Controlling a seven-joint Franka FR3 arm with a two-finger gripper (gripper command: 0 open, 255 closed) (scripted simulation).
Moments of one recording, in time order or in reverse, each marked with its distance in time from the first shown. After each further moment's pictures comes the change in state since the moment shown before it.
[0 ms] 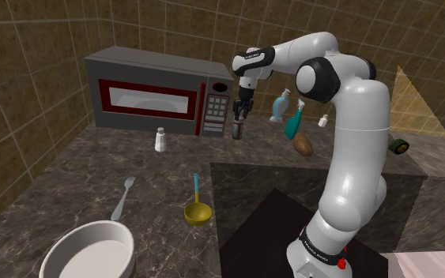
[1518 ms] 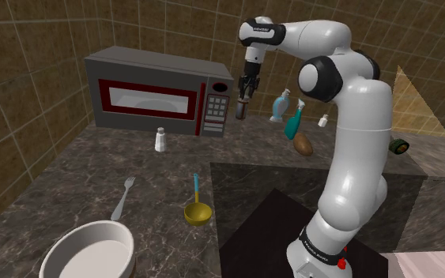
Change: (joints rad) arm -0.019 -0.017 -0.009 0.287 -0.011 -0.301 0.024
